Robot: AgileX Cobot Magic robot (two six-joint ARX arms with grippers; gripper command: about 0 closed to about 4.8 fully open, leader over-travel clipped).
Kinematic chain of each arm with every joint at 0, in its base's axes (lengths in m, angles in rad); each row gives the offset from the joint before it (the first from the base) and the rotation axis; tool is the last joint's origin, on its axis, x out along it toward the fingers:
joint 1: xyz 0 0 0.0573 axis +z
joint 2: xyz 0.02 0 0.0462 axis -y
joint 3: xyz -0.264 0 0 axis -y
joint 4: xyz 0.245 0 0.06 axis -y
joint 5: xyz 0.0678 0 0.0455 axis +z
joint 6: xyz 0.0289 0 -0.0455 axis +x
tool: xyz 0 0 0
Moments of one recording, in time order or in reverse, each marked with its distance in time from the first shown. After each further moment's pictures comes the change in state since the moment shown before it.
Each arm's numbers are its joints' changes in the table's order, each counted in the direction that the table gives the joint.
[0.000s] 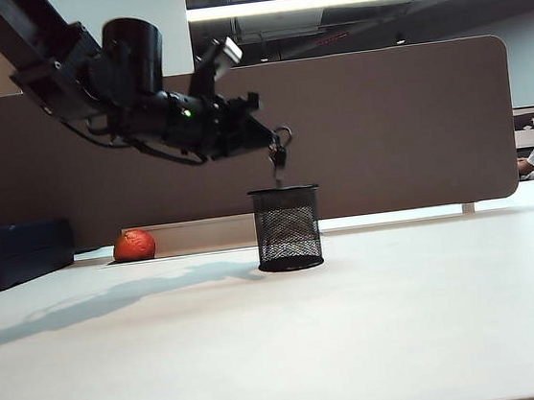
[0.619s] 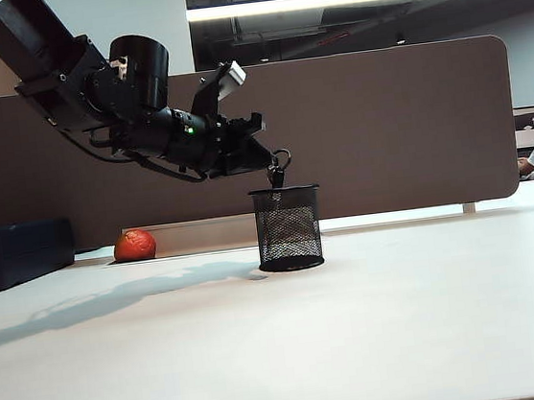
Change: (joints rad) left arm 0.000 -0.021 -0.001 -0.047 0.037 0.004; right arm 0.000 0.000 0.000 0.000 0.000 0.000
